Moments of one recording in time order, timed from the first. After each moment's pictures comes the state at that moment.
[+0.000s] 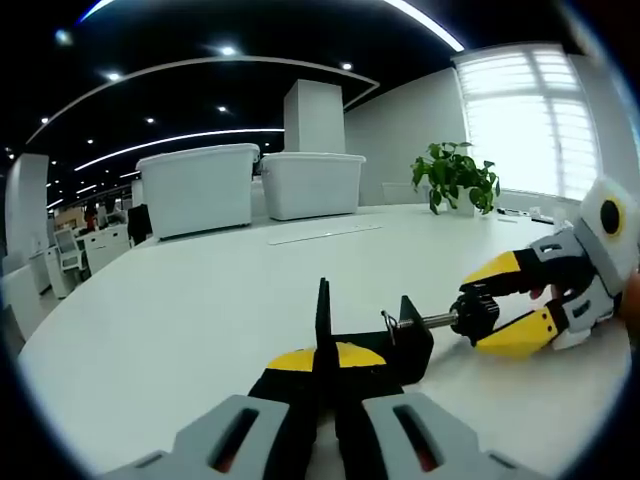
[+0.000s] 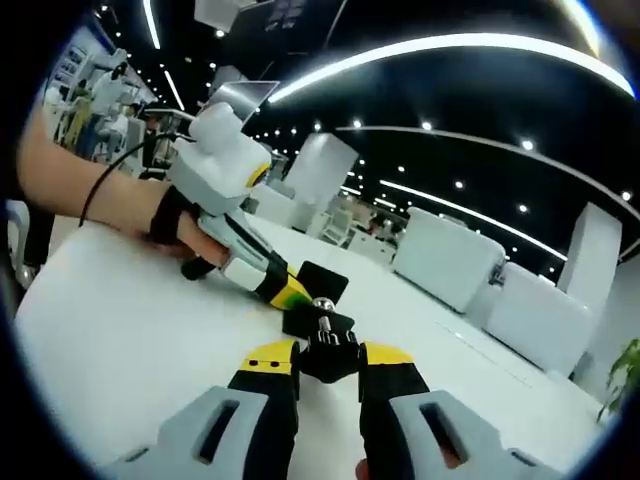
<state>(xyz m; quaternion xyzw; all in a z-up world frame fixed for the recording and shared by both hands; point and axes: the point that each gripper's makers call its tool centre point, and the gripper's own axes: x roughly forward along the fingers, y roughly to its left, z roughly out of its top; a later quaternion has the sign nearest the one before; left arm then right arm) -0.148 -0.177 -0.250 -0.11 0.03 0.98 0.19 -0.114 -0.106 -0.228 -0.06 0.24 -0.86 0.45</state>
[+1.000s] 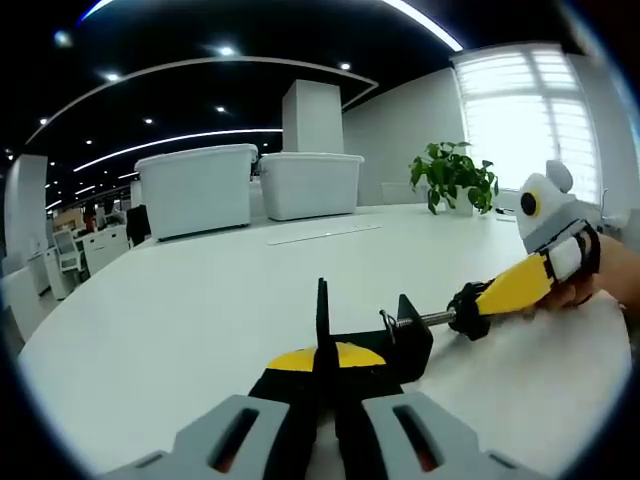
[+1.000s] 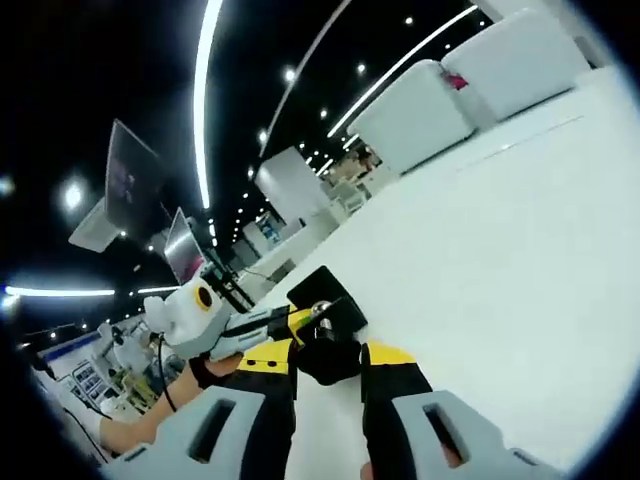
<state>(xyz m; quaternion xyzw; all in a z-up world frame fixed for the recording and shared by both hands) -0.156 -0.177 -0.252 -0.11 0.03 0.97 0.19 -0.114 -0.097 -0.243 0.24 -0.22 -0.81 0.50</state>
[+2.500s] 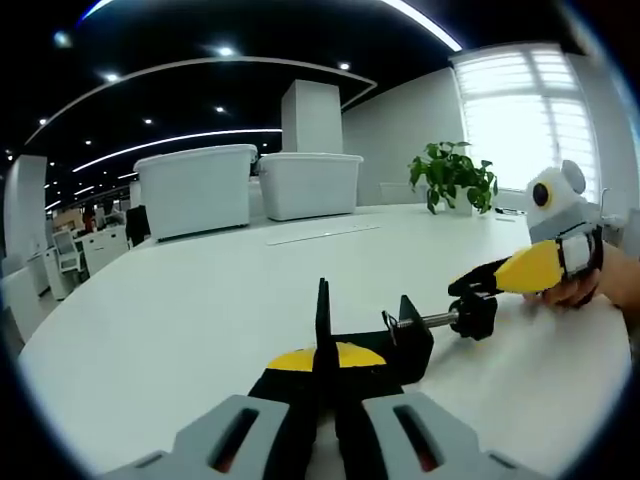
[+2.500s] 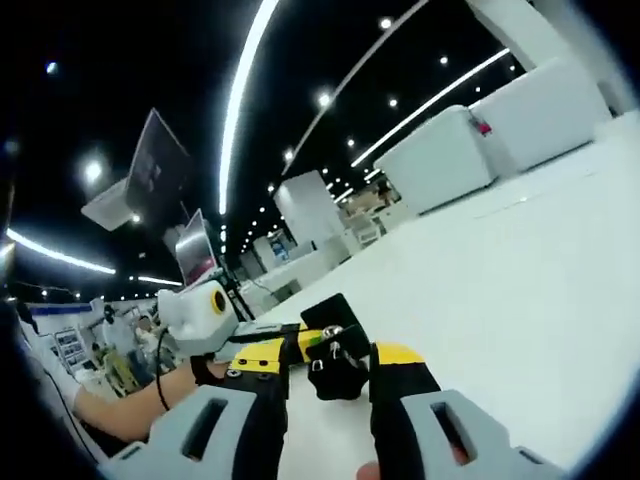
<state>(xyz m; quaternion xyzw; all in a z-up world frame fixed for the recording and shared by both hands) -0.154 -0.177 -0.252 -0.11 0.04 0.97 0.20 -0.115 -0.097 -0.231 0.18 -0.18 -0.81 0.52</state>
